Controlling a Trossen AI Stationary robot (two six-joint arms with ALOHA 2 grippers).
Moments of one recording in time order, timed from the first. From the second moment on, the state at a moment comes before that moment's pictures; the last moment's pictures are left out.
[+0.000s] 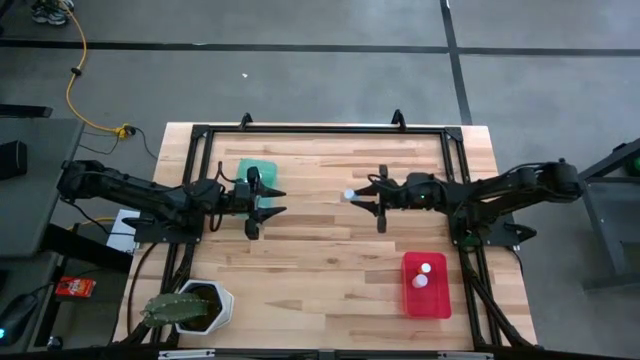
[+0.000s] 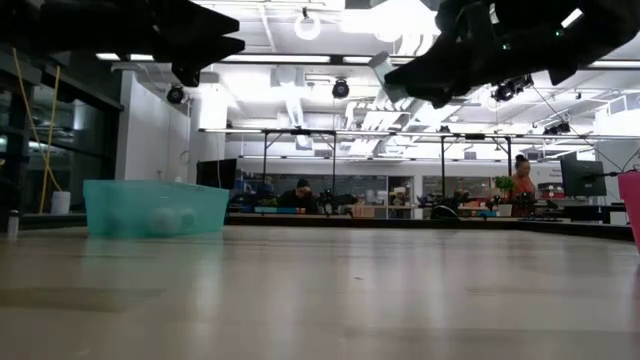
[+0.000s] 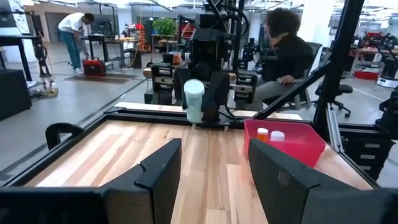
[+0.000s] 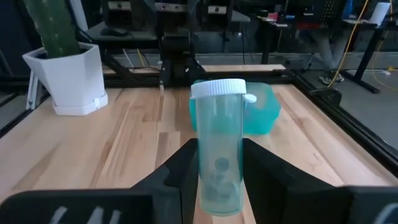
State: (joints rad) left arm 0.05 0.95 0.31 0.65 -0.14 -0.03; right arm -0.05 1.20 0.47 0.57 0.02 -0.02
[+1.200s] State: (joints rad) left arm 0.05 0.95 0.31 0.64 -0.14 -0.05; right arm 0.65 1.21 0.61 0.00 -0.15 1.05
